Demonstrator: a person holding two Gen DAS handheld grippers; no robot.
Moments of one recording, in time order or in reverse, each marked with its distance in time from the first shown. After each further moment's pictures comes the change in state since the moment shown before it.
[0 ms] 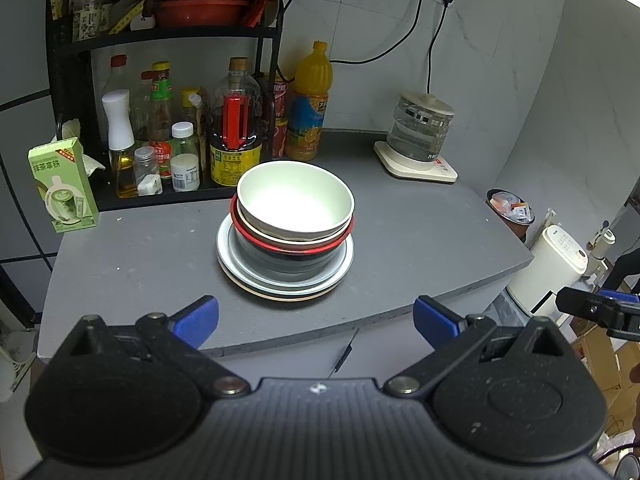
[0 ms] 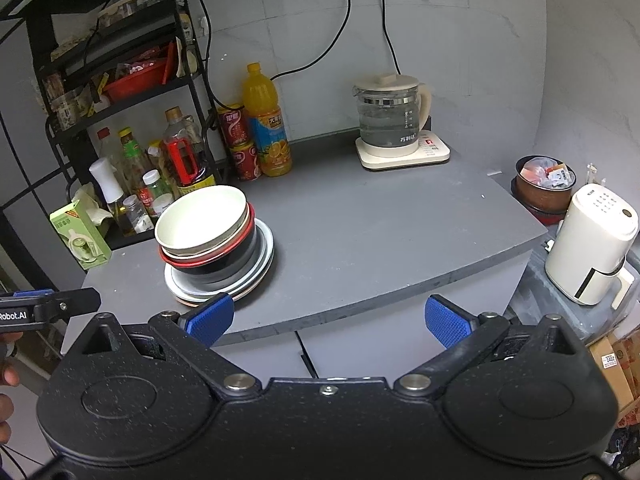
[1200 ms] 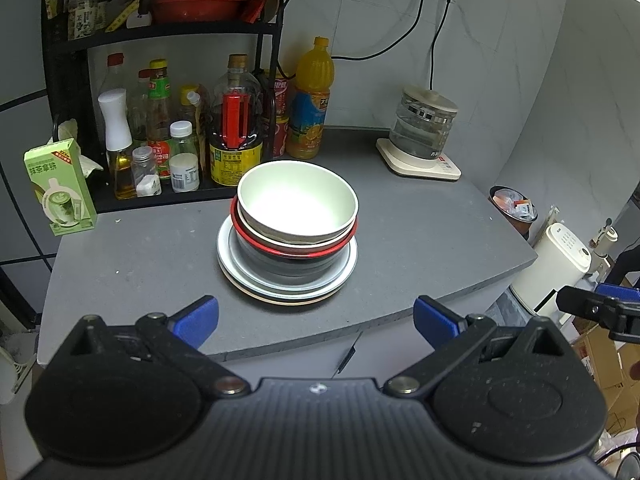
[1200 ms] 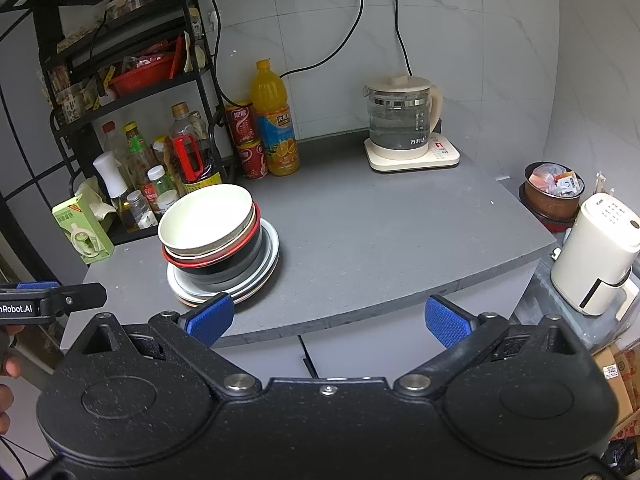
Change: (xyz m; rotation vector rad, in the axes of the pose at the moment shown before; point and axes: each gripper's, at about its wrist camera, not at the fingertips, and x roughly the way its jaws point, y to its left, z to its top) left arm 0.010 0.004 0.005 0.011 0.009 0.000; right arm 0.007 0.000 0.007 -0.027 0.011 0.019
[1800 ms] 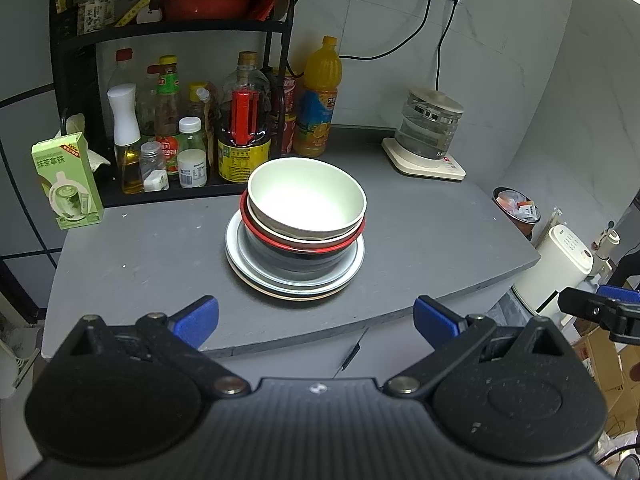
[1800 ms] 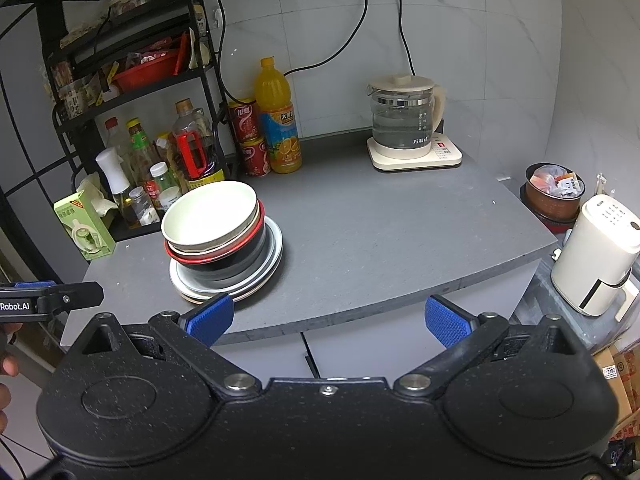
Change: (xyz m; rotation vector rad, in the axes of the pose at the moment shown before) left arm -0.005 0.009 -0.003 -0.014 0.004 0.006; right arm -0.001 0.005 -0.004 -0.015 -0.001 -0.001
